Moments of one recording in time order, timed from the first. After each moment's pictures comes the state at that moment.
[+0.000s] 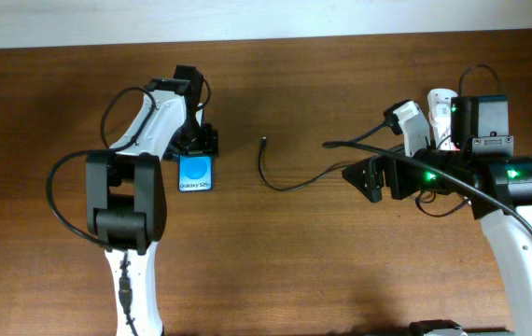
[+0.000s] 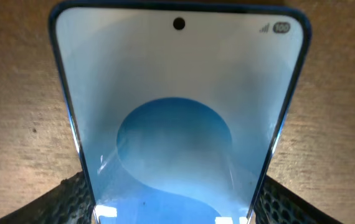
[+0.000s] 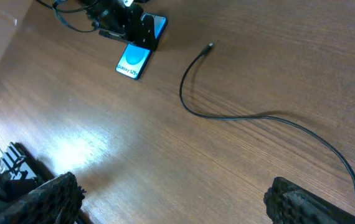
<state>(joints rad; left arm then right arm) -0.16 2.32 1.84 -1.12 -0.01 -0.20 0.02 1.26 1.31 -1.07 -0.64 -0.18</state>
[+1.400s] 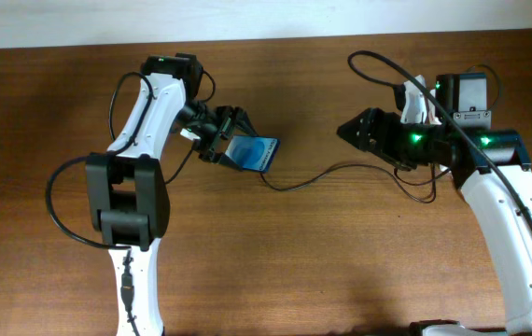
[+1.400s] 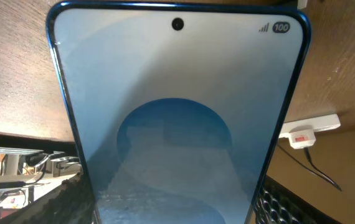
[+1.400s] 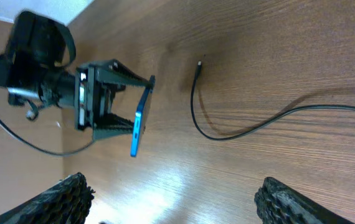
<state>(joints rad) -0.17 2.35 2.06 -1.46 0.79 -1.13 0.02 1.43 1.31 -0.84 -0.65 0.45</state>
